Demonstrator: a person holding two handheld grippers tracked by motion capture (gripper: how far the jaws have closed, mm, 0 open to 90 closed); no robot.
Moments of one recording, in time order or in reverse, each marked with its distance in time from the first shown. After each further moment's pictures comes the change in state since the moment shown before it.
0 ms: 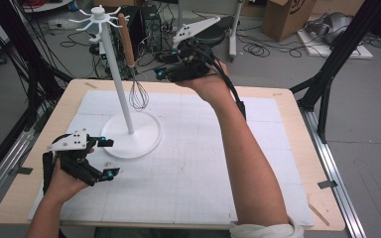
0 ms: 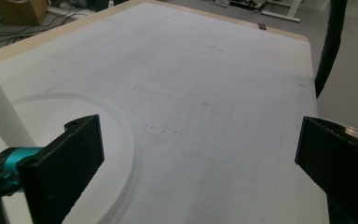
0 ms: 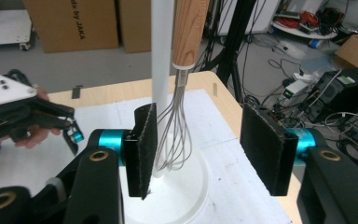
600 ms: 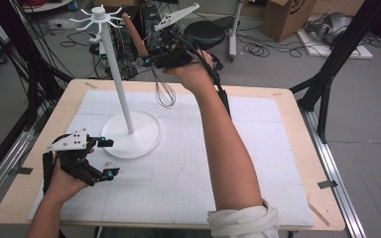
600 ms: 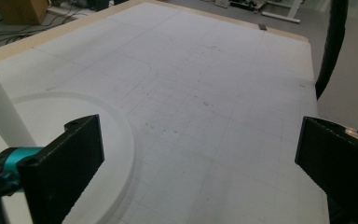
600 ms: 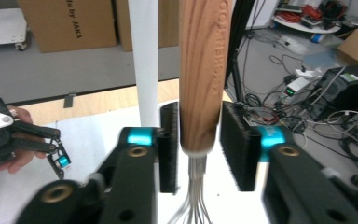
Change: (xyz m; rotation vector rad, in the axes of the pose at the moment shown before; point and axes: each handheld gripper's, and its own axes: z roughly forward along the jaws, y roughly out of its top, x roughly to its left) left arm 0.001 0.000 0.000 -0.005 0.000 -0.001; right arm -0.010 0.028 0.037 0.028 -0.011 0.013
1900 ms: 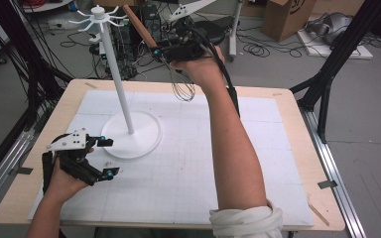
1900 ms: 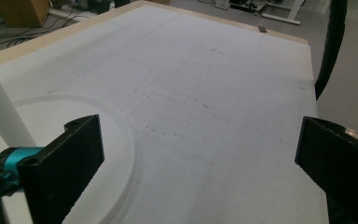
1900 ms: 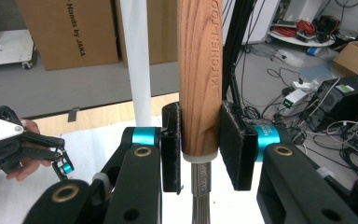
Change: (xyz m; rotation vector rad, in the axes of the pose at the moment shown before) left arm -0.001 0.001 -0.001 -0.006 0.006 0.001; right arm -0.012 0.002 -0.025 -0.063 0.013 0.024
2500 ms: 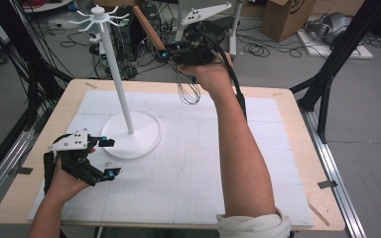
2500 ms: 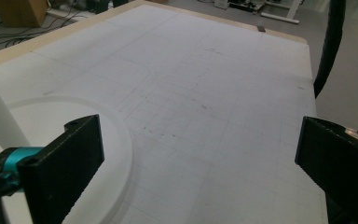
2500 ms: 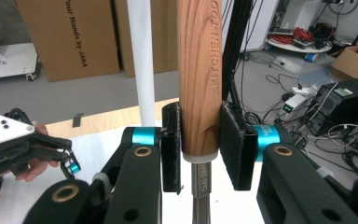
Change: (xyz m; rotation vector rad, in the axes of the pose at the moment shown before) left arm -0.001 0.001 0.002 0.004 -0.005 0.001; right arm 0.001 -0.013 -0.018 -0.045 -0.002 0.022
